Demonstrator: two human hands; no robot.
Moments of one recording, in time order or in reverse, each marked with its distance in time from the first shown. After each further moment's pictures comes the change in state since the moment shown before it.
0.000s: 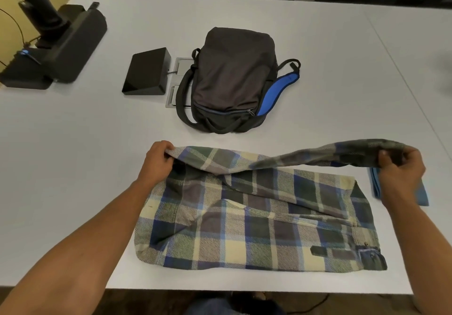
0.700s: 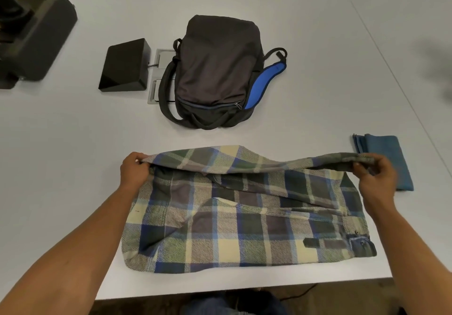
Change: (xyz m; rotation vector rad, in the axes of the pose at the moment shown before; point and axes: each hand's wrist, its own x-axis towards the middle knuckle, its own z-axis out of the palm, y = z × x) left_hand 0.004 -0.023 0.012 -0.129 0.108 -0.376; right_hand -0.005 0.059 -0.011 -0.063 -0.157 -0.049
